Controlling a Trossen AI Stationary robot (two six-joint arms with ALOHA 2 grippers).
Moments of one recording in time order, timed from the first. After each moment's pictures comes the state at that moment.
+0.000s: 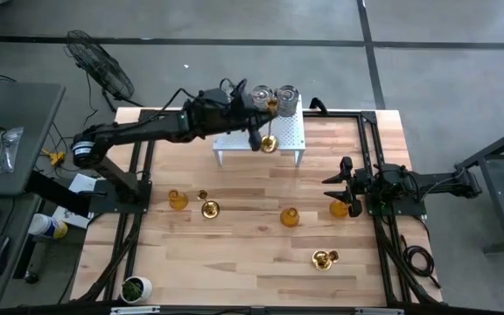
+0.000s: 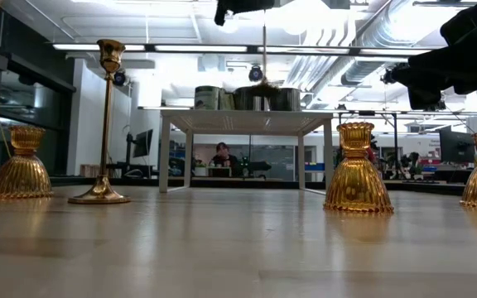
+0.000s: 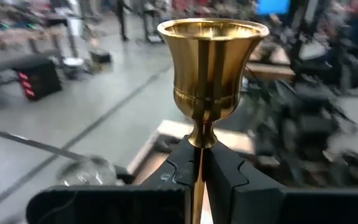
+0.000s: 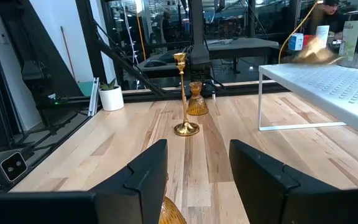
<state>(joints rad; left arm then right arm) 0.25 1.55 1.48 0.02 -0.08 -0.01 0.05 0.04 0.01 0.03 0.00 0.10</state>
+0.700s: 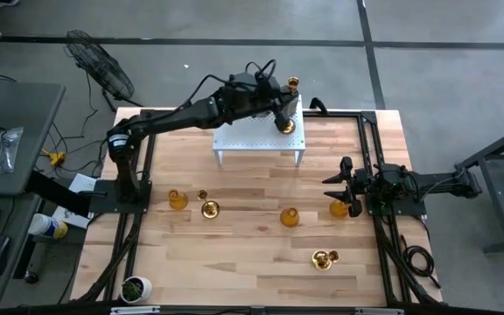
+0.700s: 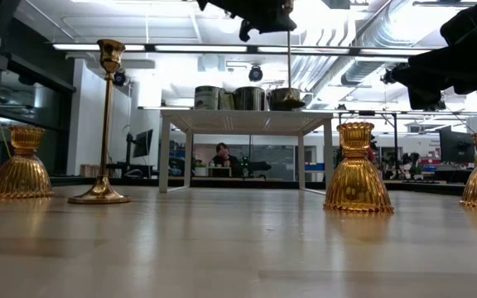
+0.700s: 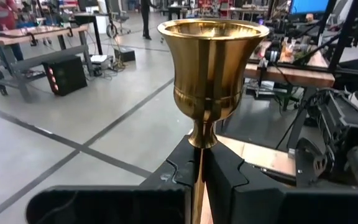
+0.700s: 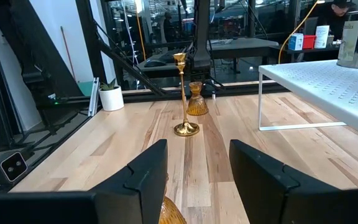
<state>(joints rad) 0.32 1.85 1.80 -0.01 -0.11 -0.01 0.05 0.04 0.01 0.03 0.00 0.10</state>
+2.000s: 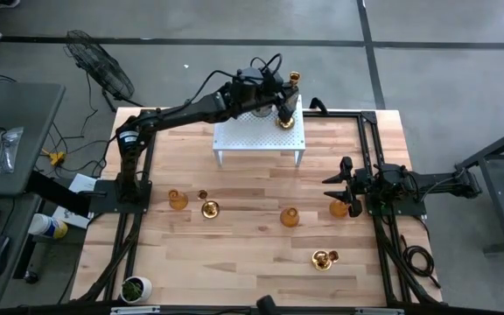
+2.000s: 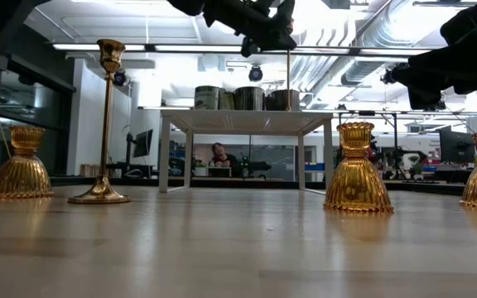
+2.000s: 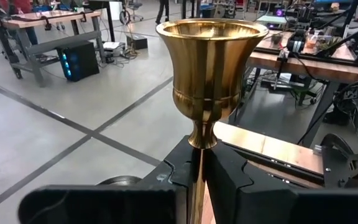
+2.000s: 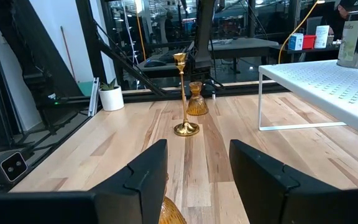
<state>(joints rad) 0.38 1.93 1.85 -0.03 -0.11 -0.03 0.05 0.04 0.01 0.03 0.00 0.10</state>
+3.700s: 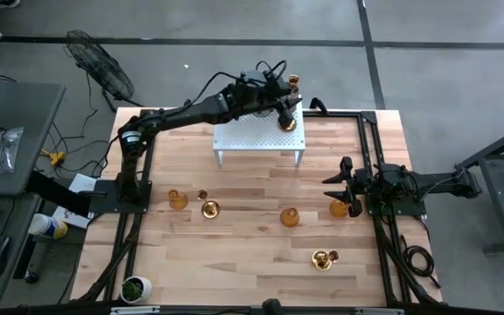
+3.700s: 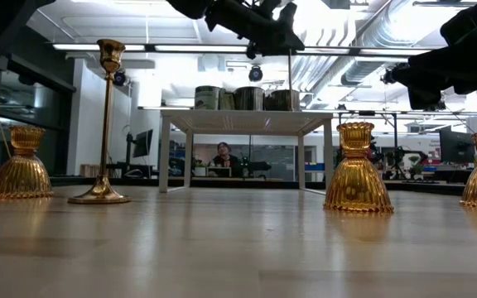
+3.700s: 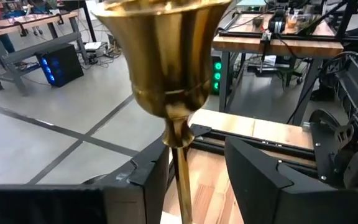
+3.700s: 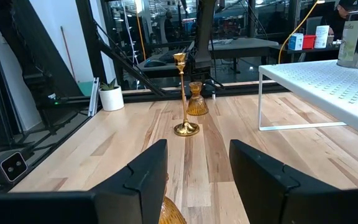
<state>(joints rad) 0.38 1.95 1.85 -0.04 -0.04 0.06 0.05 0.04 0.01 0.03 0.00 0.10</state>
